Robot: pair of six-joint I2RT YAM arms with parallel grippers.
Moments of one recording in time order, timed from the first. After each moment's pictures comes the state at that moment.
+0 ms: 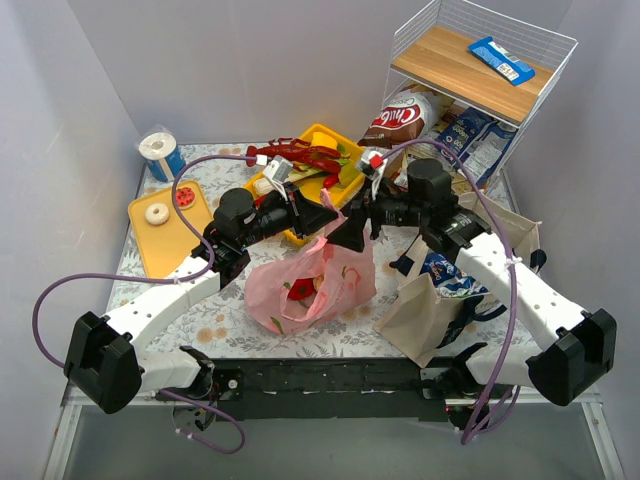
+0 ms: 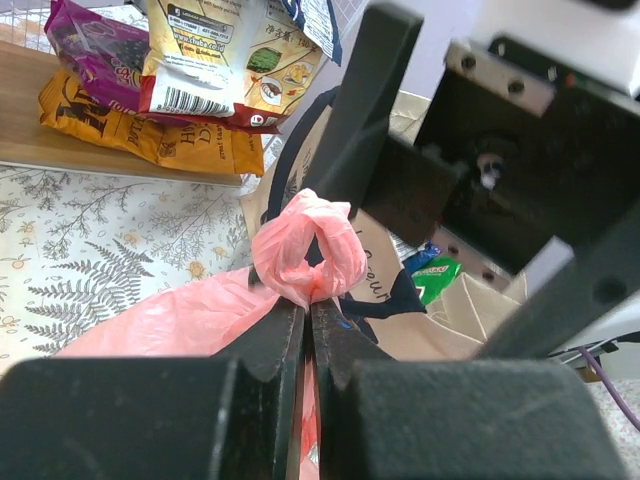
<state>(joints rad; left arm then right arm) -0.61 1.22 0.89 0.37 0.49 -0.58 0.59 1.25 1.16 -0.21 -0.74 0.10</state>
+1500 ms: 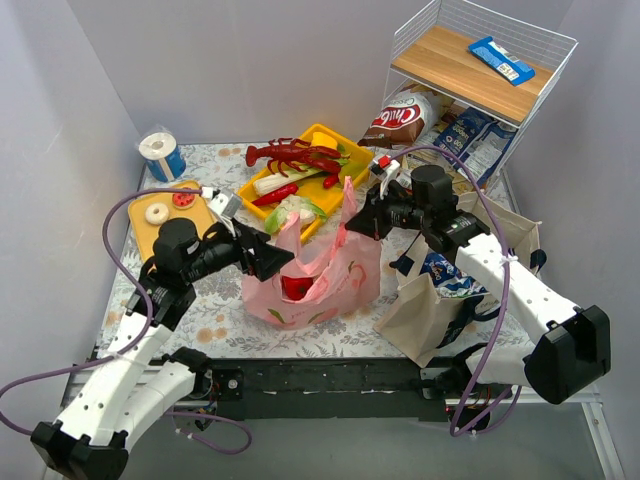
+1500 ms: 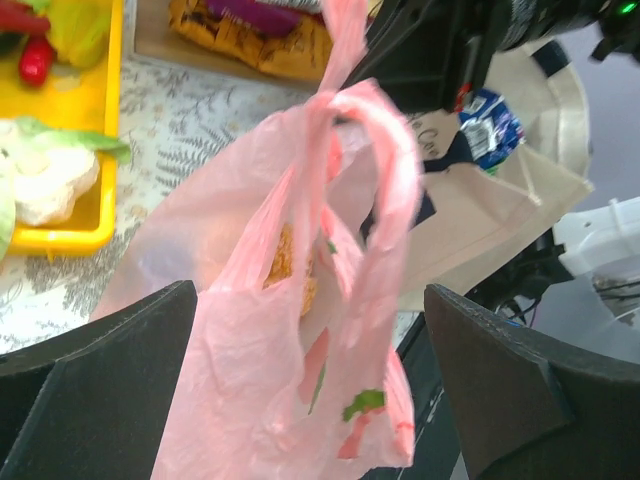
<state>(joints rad) -0.40 0.74 0.82 -0.23 0.56 -0.36 0.52 1.26 1.06 -0.20 -0.61 0.15</state>
